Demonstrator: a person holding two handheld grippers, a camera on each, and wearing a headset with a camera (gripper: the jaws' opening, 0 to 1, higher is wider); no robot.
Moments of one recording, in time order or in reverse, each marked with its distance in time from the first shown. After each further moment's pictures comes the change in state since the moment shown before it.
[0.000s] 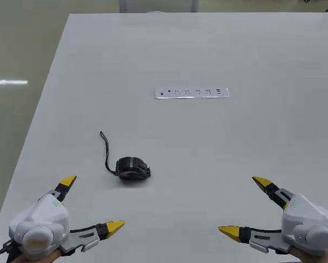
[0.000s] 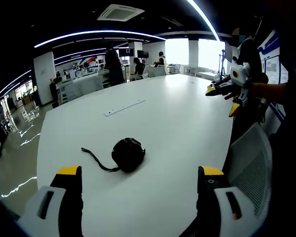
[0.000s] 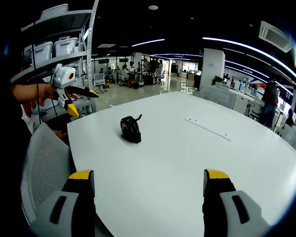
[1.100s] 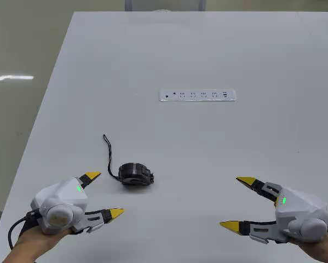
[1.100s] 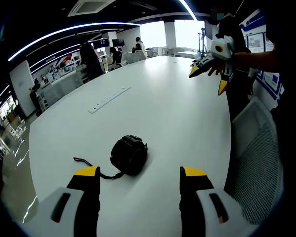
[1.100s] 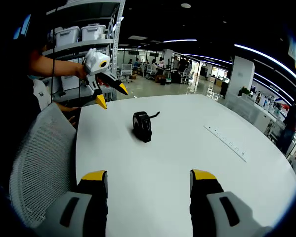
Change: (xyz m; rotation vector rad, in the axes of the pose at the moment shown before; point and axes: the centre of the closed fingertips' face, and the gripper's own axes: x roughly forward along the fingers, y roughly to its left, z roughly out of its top) left arm 0.057 0.018 -0.003 0.204 0.130 -0.141; right arm 0.045 -0.010 0.006 -0.205 0.038 0.204
